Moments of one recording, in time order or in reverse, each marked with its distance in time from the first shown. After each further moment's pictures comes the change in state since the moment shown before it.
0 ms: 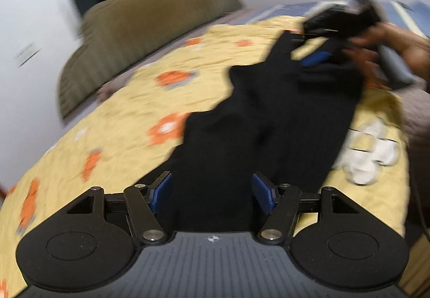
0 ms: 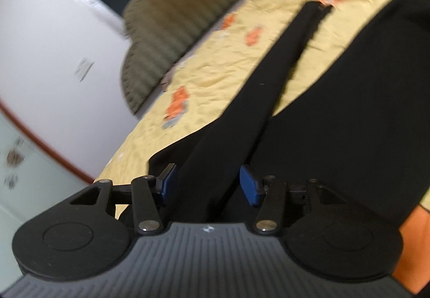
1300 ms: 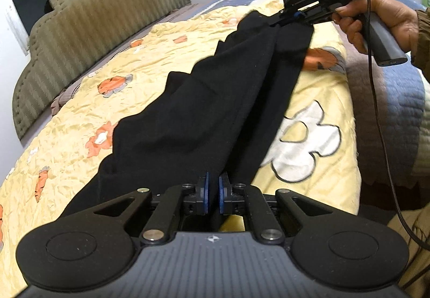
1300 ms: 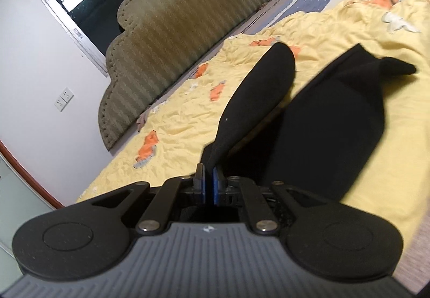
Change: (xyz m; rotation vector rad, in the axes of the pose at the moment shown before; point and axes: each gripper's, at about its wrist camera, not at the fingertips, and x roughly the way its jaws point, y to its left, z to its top) left arm 0.010 -0.050 0.002 0.117 0.024 -0.162; right arm -0.065 -0.022 0.012 -0.065 -0.193 -0.113
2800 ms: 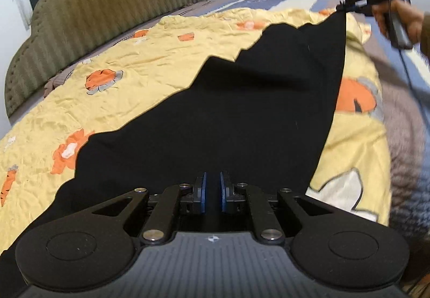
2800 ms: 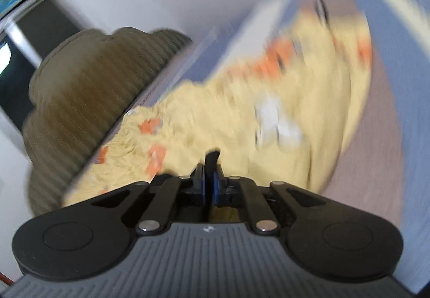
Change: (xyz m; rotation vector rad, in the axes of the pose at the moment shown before) left arm 0.081 0.000 0.045 -0.142 -0.002 0.001; right arm -0.003 -0.138 0.138 0.096 -0.243 -0.347
